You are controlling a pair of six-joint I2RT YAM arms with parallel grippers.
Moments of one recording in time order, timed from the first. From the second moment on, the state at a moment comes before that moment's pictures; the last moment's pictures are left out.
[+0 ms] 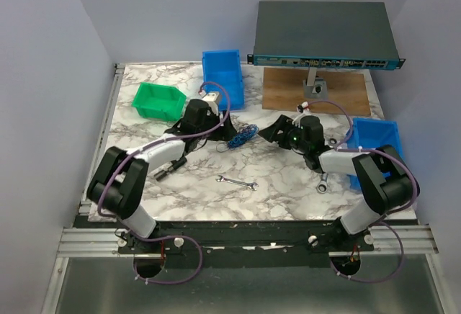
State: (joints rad) left arm -0.47 1.53 0.86 0.17 0.23 -0.42; right arm 0.38 1.58 0.59 0.59 -0.26 0.74
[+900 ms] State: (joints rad) left arm -0.49 1.85 1.10 -0.03 0.51 -0.43; right arm 0.45 1.76 0.58 0.82 -0.29 0.74
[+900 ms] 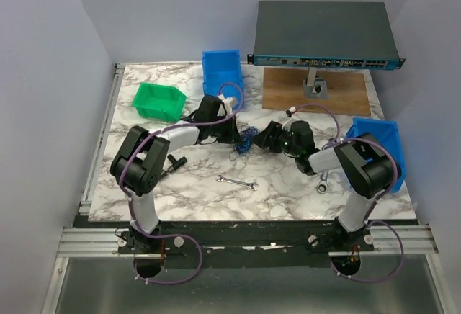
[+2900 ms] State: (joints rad) left arm -0.52 1.76 1.03 0.08 0.39 -0.50; right arm 0.49 1.67 0.57 0.79 -0.14 0.68
